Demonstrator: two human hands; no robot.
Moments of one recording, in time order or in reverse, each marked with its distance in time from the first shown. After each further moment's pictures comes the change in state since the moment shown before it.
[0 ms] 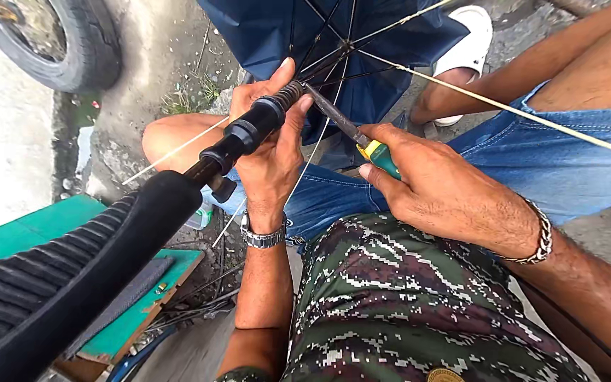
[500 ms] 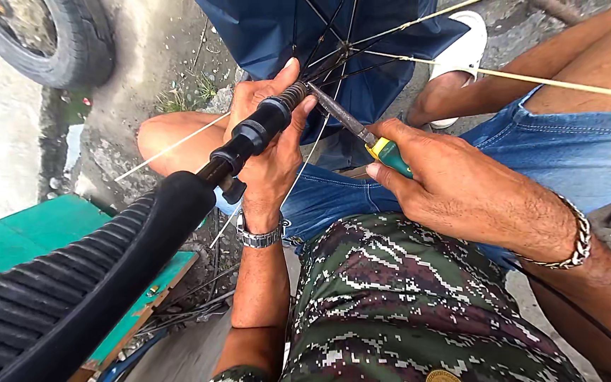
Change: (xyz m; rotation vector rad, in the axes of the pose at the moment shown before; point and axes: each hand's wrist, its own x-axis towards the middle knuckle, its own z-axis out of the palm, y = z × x) left_hand 0.001 -0.005 -0.005 0.082 -0.016 0.034; right_hand -0.003 -0.004 -0.014 -0.111 -0.016 -0.045
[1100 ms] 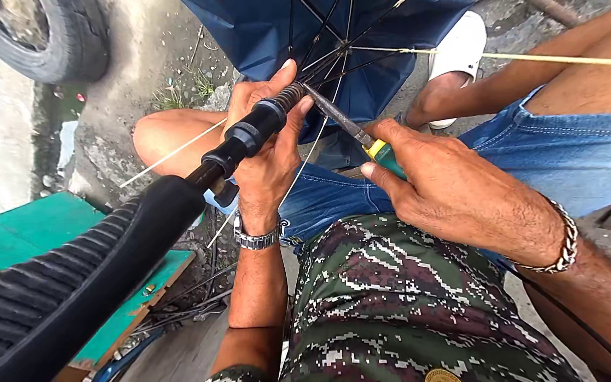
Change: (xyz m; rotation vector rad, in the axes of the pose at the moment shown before) left_hand -0.001 0.000 -0.003 -0.002 0.001 -0.012; right_hand 0.003 -0.006 0.003 -0.043 0.000 -0.003
